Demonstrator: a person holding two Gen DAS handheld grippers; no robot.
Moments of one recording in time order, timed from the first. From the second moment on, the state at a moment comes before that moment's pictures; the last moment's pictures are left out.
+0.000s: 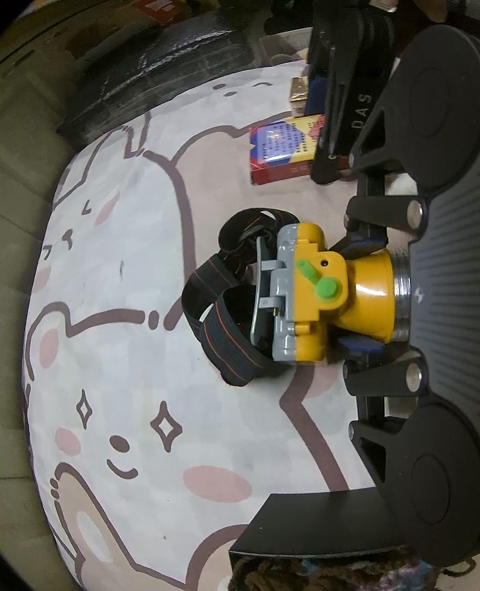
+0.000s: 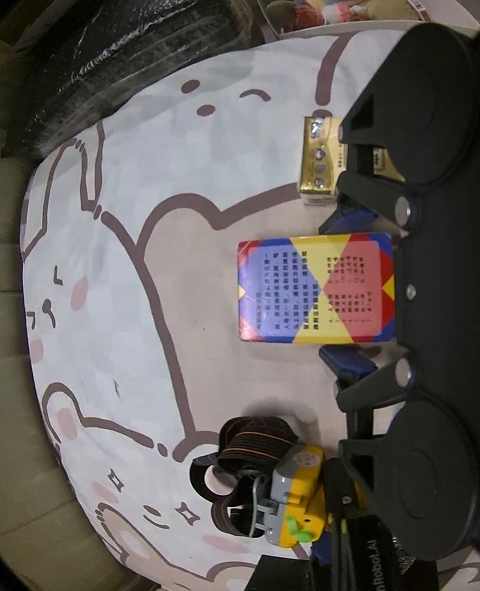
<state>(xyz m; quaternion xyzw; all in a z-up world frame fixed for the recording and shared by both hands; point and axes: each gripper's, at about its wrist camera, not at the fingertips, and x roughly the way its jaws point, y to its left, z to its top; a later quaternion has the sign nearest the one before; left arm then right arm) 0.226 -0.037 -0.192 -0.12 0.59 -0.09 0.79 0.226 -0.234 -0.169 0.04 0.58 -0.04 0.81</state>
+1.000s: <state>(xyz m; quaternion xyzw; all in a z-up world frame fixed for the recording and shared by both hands) 0.212 -0.041 -0.116 -0.12 0.48 -0.05 0.87 0.207 -0.241 -0.096 0.07 0.47 -0.02 0.88</state>
